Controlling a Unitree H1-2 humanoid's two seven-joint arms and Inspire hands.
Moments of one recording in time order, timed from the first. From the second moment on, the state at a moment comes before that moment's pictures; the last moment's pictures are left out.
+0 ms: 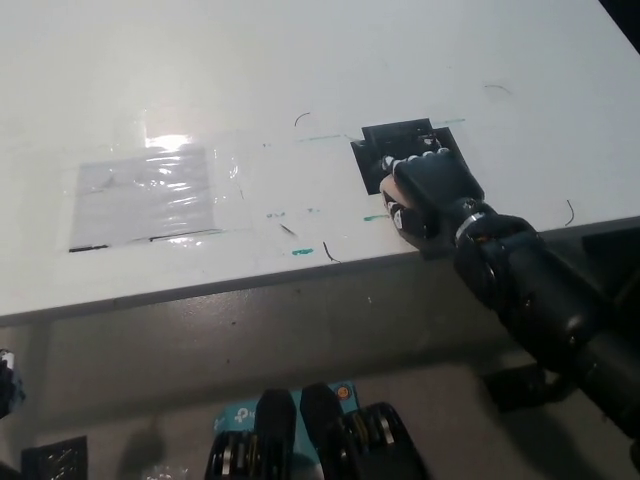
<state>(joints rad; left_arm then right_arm) -0.24 0.50 0.27 0.69 -0.31 -0.06 -0.47 -0.88 -0.25 0.70 0.71 -0.78 0.09 -0.05</state>
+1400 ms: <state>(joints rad) -0.23 0.49 0.28 0.69 -0.31 -0.08 -0.47 -0.75 -0.13 0.26 0.73 -0.65 -0.41 -0.56</state>
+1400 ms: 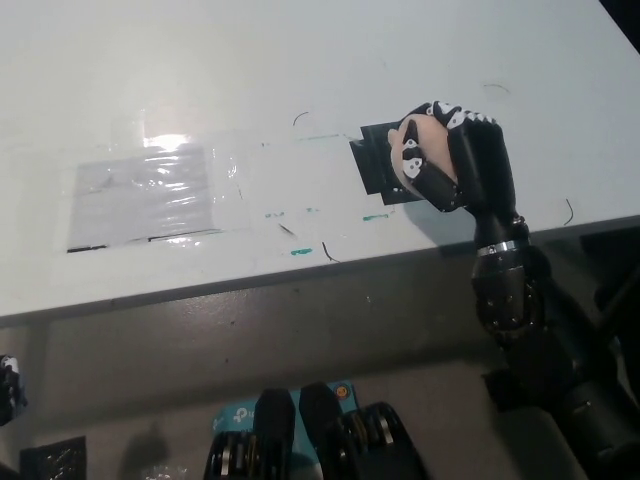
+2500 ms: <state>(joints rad) -0.23 0.49 0.28 0.69 -0.31 -0.08 -0.48 -0.93 -0.16 0.50 1.05 -0.75 -0.01 -0.36</state>
